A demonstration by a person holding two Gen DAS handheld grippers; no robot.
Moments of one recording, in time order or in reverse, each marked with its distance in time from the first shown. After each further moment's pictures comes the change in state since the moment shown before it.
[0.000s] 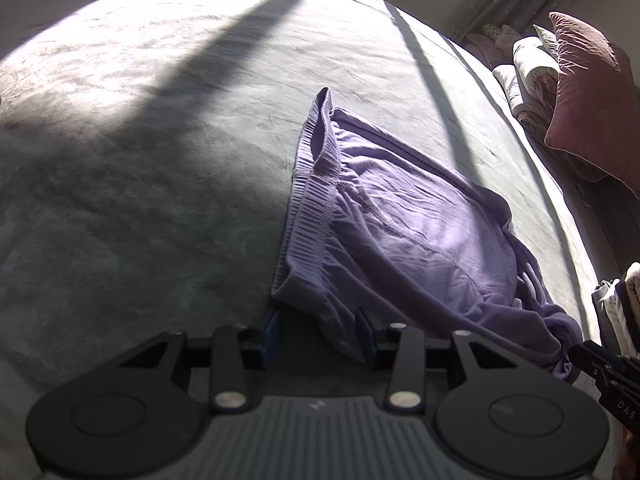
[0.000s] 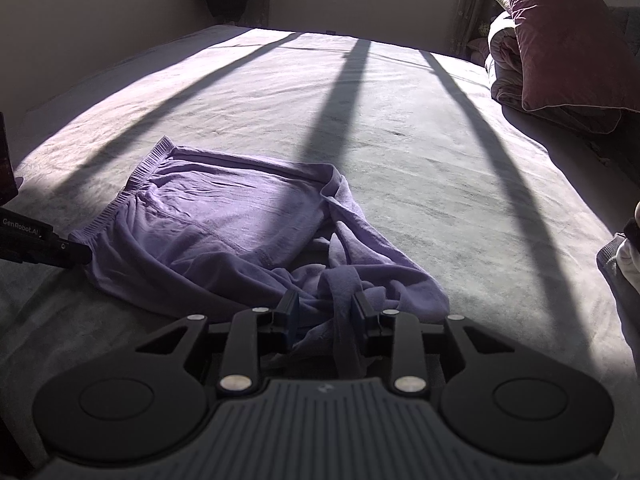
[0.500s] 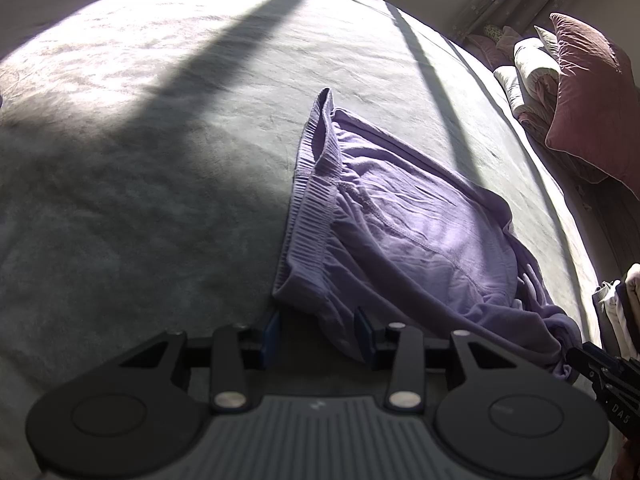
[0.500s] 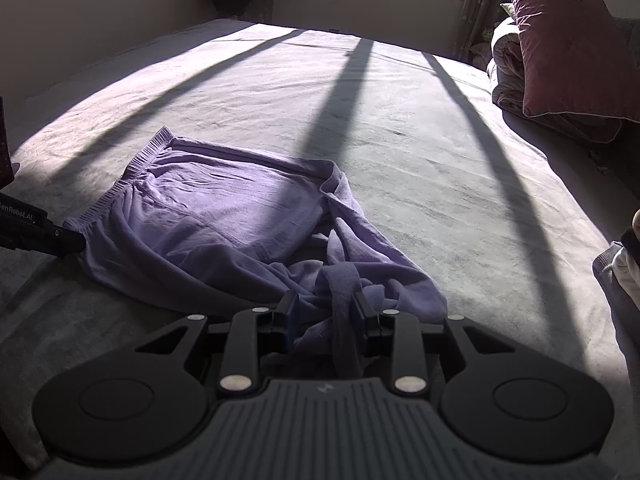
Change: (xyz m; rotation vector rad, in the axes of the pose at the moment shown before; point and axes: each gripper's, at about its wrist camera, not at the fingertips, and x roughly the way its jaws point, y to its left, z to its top) left arm -0.001 0.000 0.000 -0.003 -0.005 0.003; right arm 0.002 0.006 -0.002 -0.040 0.001 -0.025
